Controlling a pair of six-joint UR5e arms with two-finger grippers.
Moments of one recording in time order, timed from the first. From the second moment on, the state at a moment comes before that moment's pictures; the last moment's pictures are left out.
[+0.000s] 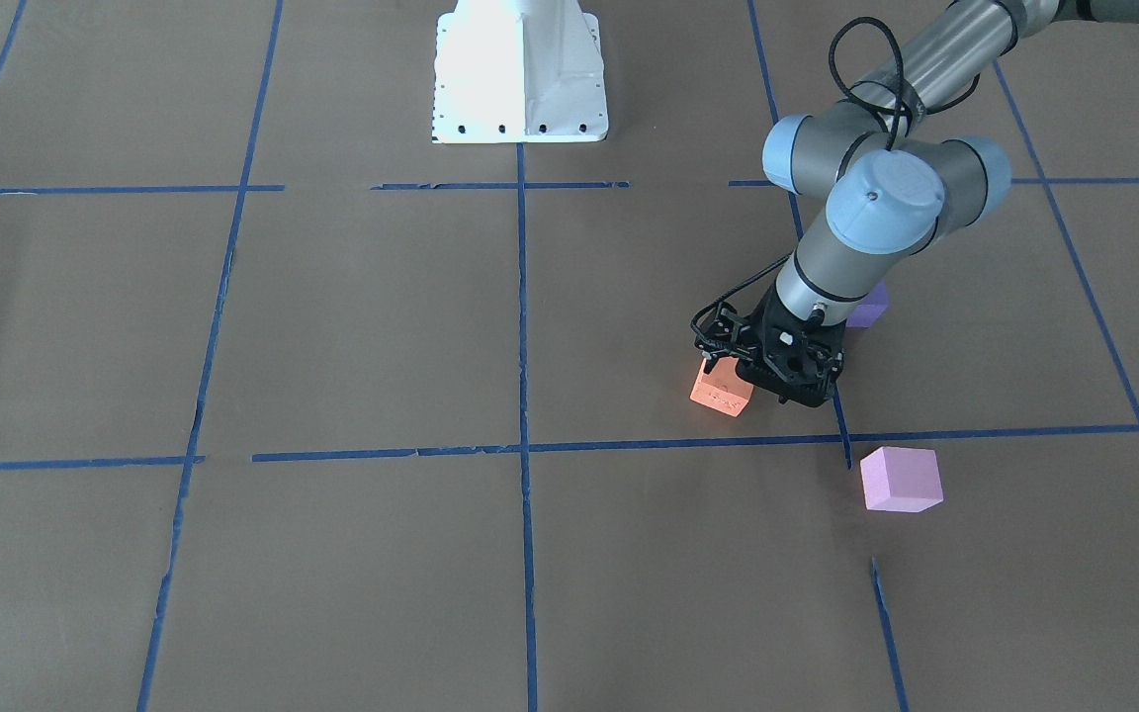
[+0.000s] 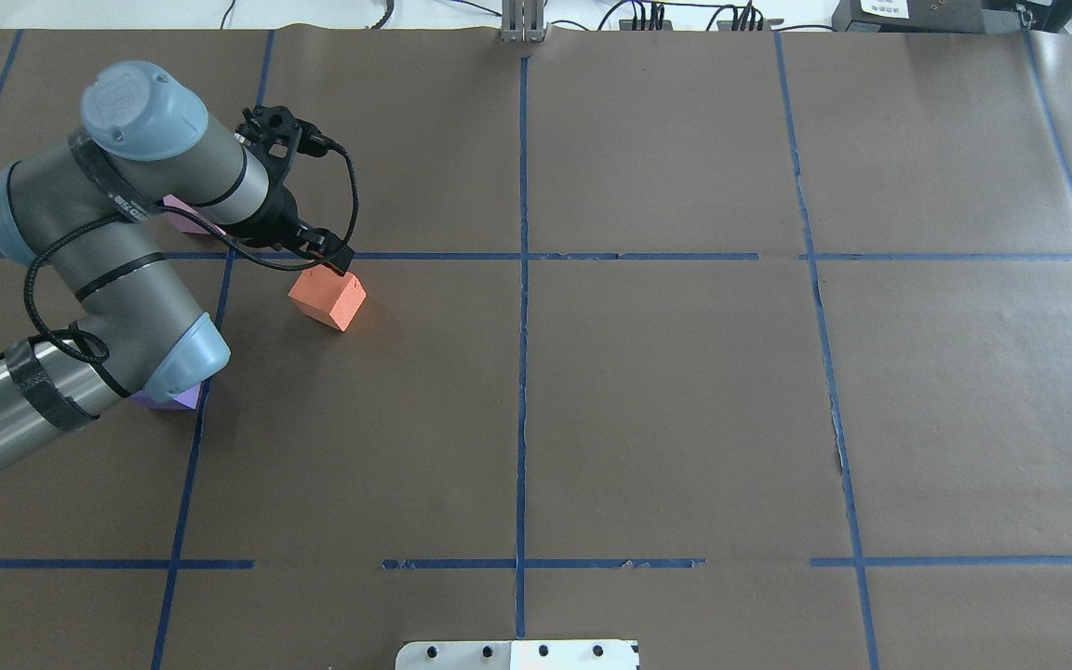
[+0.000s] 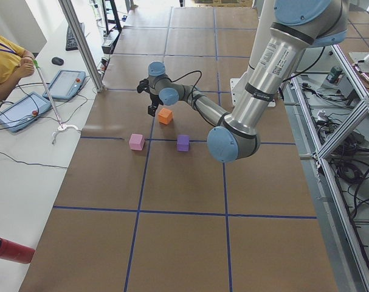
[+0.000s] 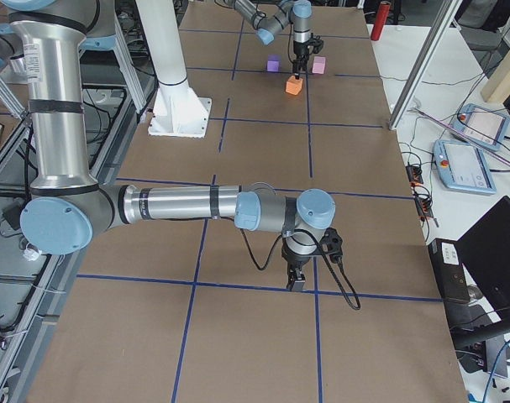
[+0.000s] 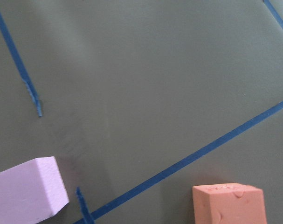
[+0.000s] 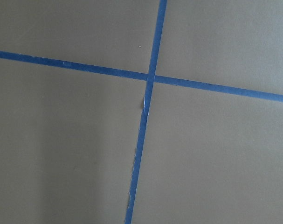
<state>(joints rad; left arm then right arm) -0.78 -2.10 -1.54 -1.89 -2.07 -0.65 1.53 -1.54 1.61 -1.72 2.29 -0.16</state>
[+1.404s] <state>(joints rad) -0.82 -2.05 -1.50 -1.86 -2.15 -0.76 1.53 -1.54 1.61 -1.72 2.29 -0.16</state>
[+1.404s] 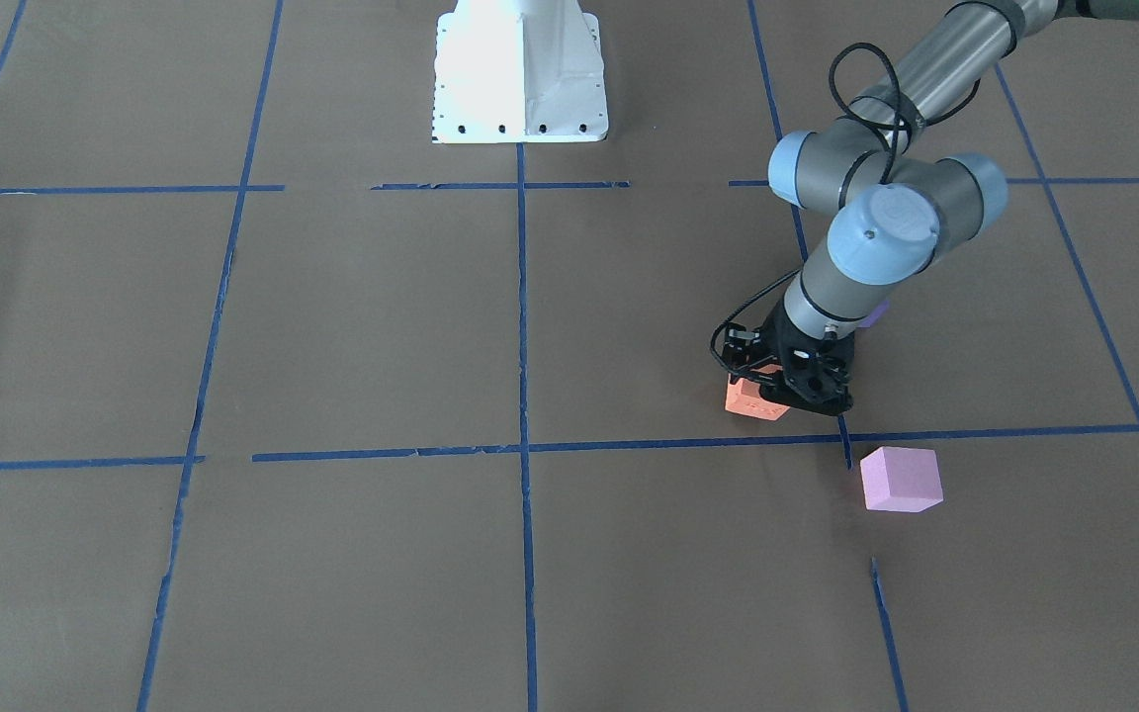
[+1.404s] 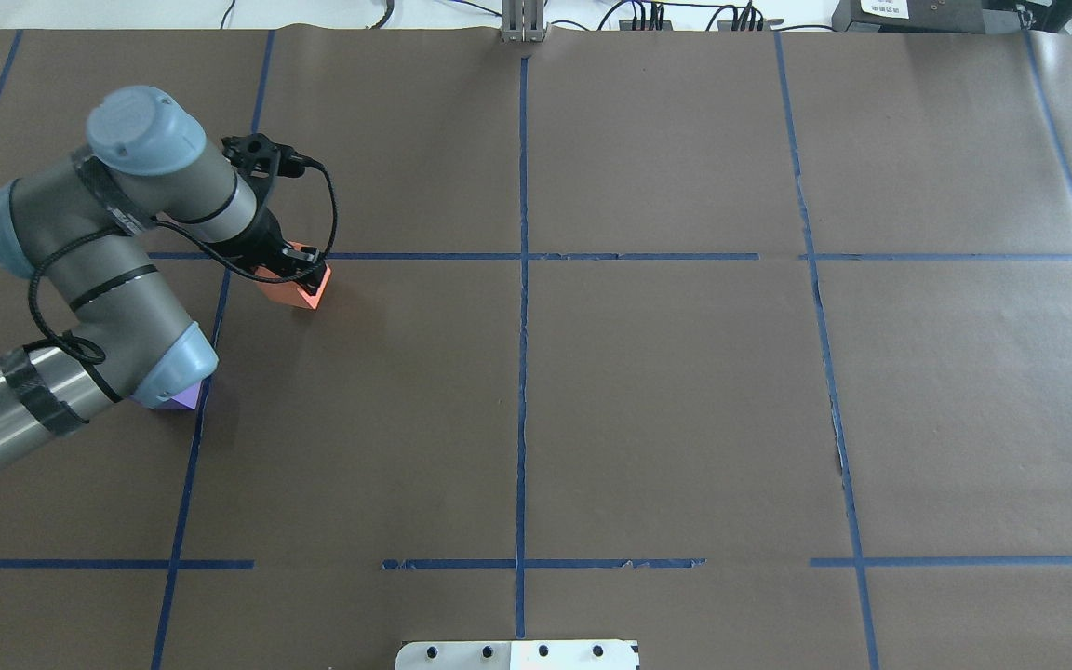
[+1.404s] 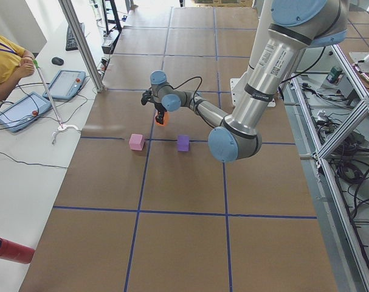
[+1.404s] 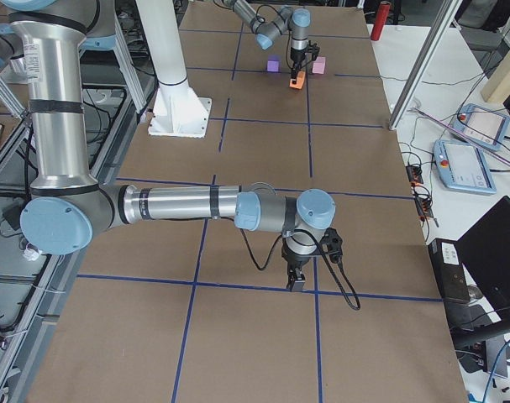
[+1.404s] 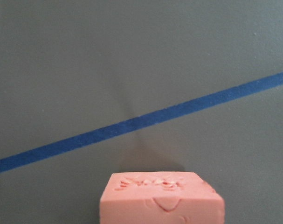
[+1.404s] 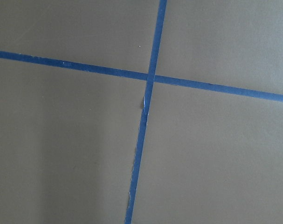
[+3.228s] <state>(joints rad) -1.13 -1.92 -1.59 -1.67 -2.25 -0.67 1.53 -1.54 1.61 -1.72 2.29 -0.16</state>
